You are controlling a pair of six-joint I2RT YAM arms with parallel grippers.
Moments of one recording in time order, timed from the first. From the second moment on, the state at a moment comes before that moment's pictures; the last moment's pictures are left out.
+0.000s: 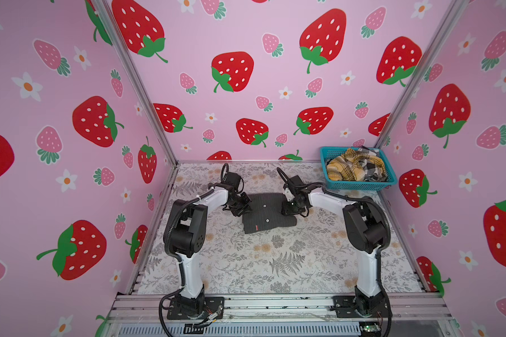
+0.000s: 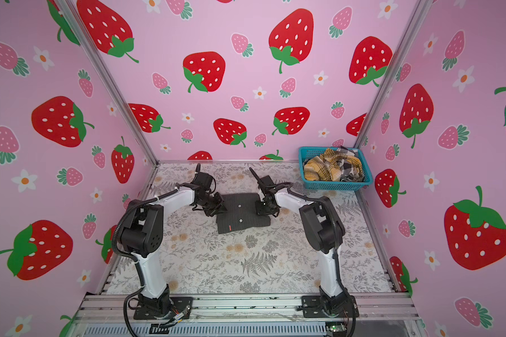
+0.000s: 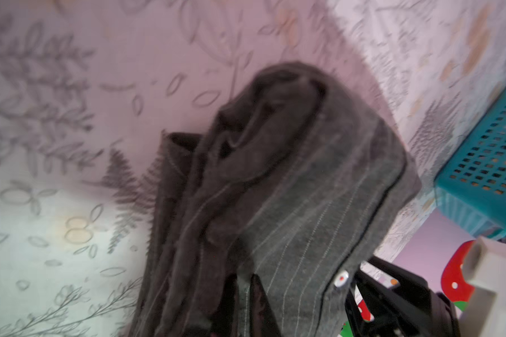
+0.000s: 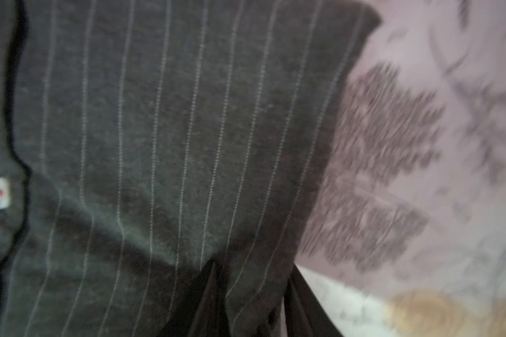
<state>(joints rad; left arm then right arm) -0.27 1.93 1.30 -0.59 0.44 -0.88 0.66 2.00 1.40 -0.60 -0.16 0.29</state>
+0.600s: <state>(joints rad) -0.21 1.74 1.30 -0.67 0.38 -0.73 0.59 1.85 1.27 -0.47 -0.27 0.39</state>
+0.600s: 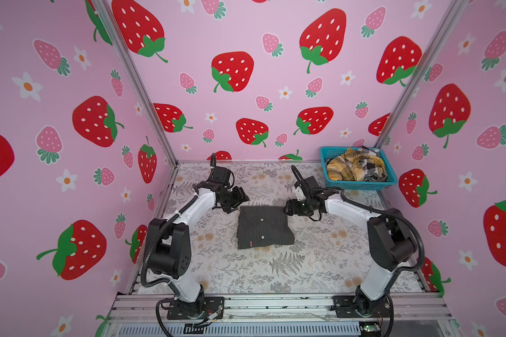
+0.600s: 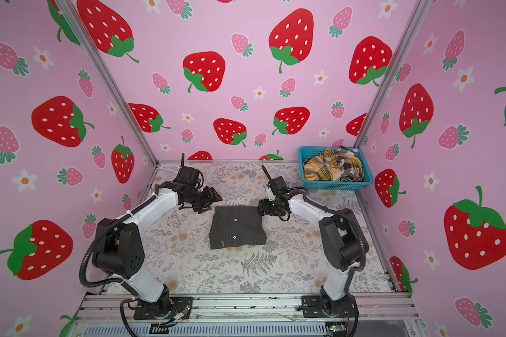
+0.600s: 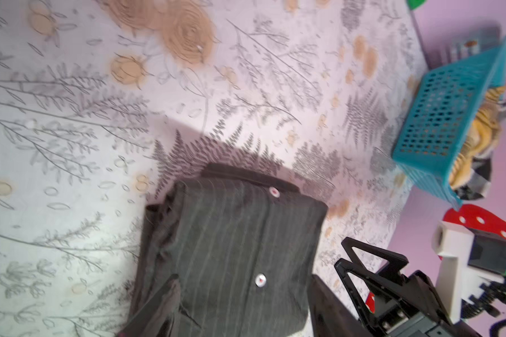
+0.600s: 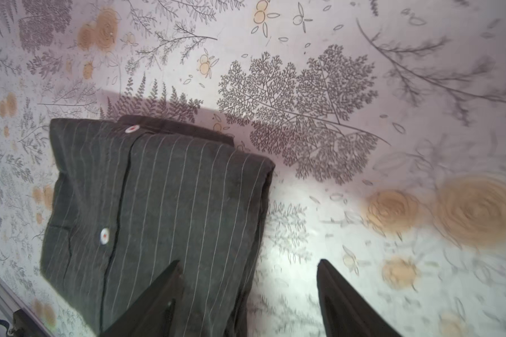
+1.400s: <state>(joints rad) -0.15 1.83 1.21 -0.55 0.46 -0.74 0.58 2.04 1.47 -0.40 -0.37 0.36</state>
